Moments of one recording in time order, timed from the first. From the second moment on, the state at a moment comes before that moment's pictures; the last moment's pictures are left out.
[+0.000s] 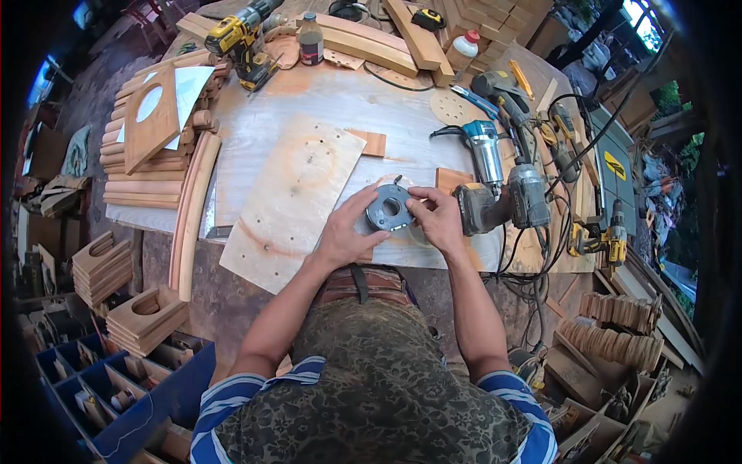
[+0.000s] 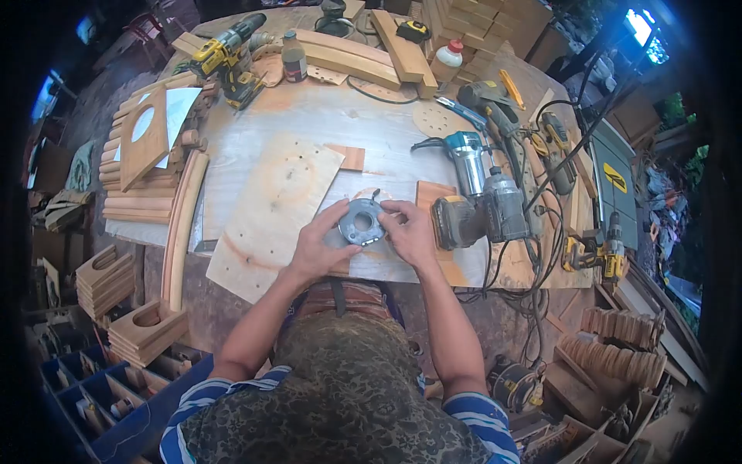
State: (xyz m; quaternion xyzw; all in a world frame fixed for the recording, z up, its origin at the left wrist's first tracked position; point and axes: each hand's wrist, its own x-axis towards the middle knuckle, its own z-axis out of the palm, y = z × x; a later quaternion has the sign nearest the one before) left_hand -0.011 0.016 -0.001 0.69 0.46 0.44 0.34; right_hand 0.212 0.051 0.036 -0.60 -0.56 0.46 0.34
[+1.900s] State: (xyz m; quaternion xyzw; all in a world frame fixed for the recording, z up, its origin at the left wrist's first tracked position) left_hand 0.019 0.016 -0.039 0.61 0.43 0.58 0.32; right_hand 0.177 0.045 0.079 -0.33 -0.93 0.08 0.12
